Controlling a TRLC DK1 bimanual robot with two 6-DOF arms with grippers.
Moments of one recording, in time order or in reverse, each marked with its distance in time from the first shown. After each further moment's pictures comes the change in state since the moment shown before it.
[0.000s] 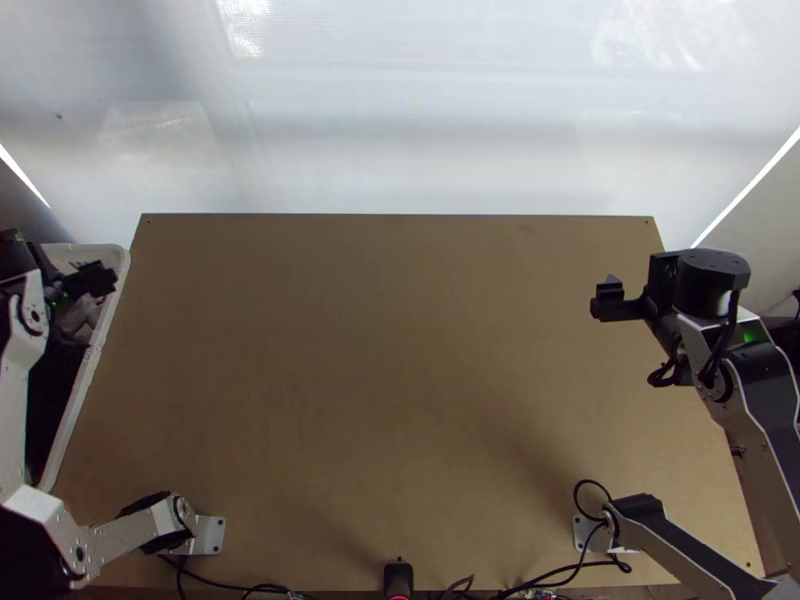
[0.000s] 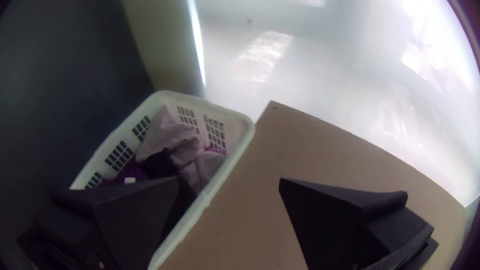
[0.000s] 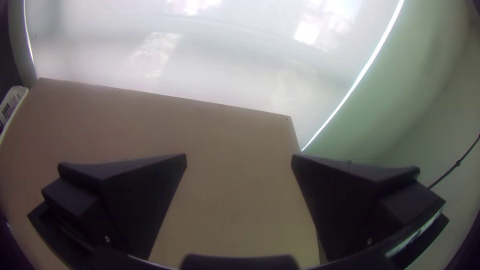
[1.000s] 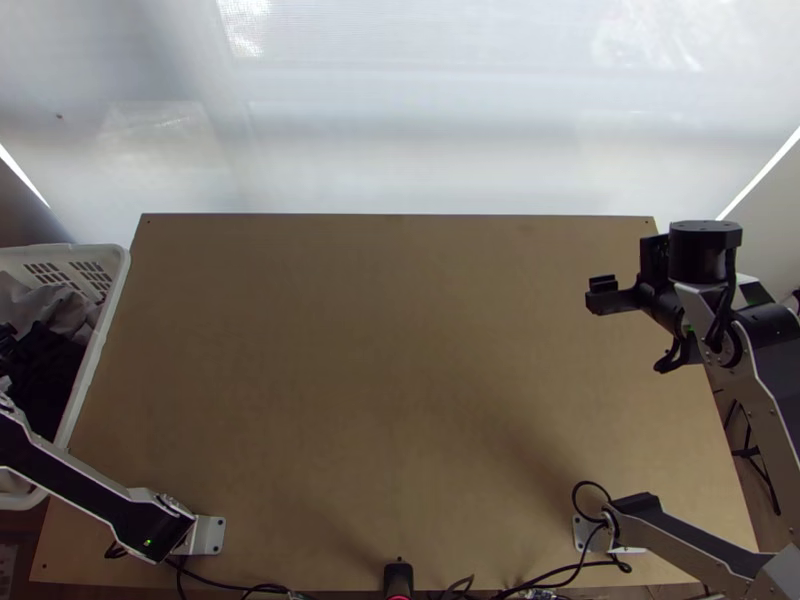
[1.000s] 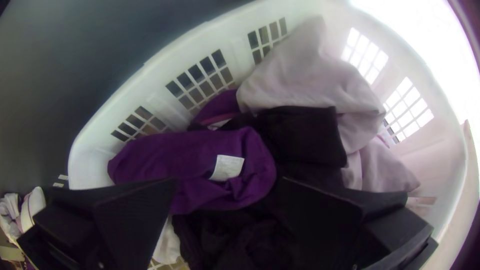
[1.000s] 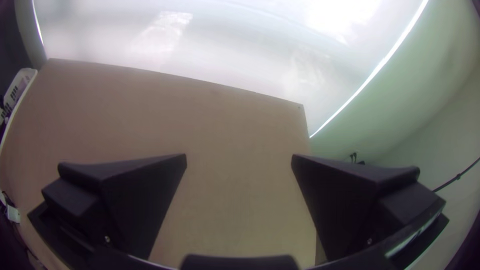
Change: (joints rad) left arm 0.547 0.904 0.490 0.098 -0.053 0.108; right arm 0.028 0.127 0.213 -0.233 -0.037 0.003
